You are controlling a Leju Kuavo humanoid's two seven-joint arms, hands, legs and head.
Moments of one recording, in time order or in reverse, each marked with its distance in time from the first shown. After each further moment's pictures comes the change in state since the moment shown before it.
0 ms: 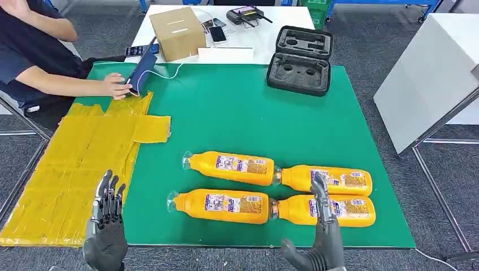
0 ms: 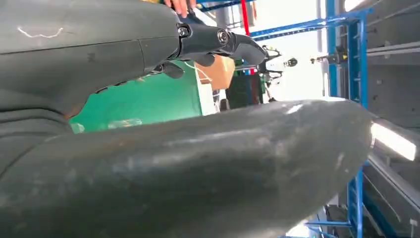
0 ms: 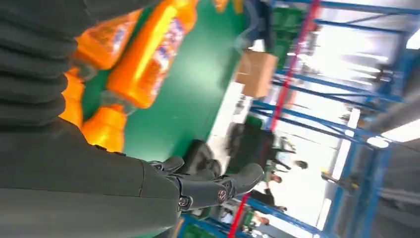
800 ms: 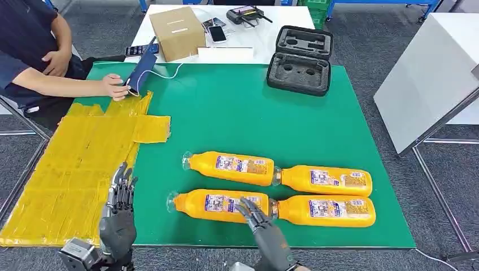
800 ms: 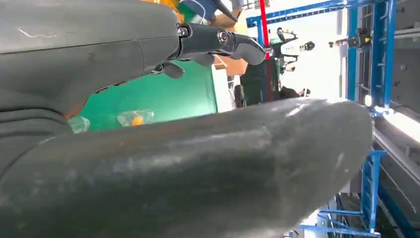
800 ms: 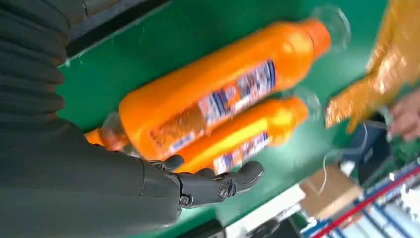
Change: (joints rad) left arm -0.141 0.008 0.057 0.183 0.015 -0.079 0.004; right arm -0.209 -0.313 0.477 0.256 0.375 -0.137 0.493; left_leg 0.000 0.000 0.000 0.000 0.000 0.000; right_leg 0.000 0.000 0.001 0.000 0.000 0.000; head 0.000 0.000
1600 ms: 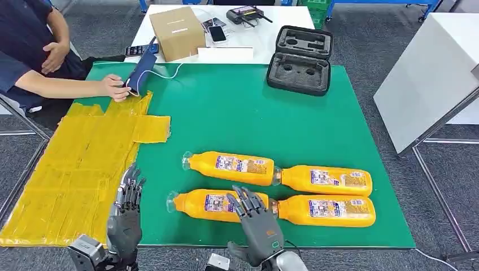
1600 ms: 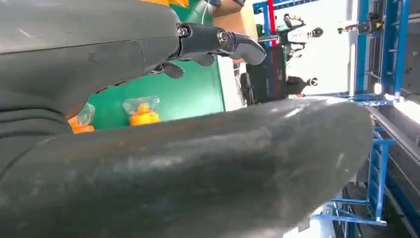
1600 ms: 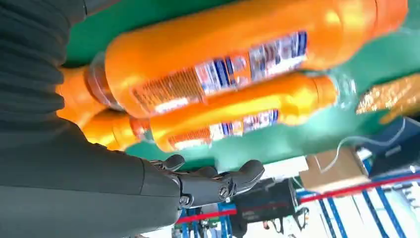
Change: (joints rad) left arm 0.004 0.005 -0.017 0.018 -0.008 -0.012 0.016; right arm -0.127 0.013 0.060 0.080 0.333 -0.050 0.172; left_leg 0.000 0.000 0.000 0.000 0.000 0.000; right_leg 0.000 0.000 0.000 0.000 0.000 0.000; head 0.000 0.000
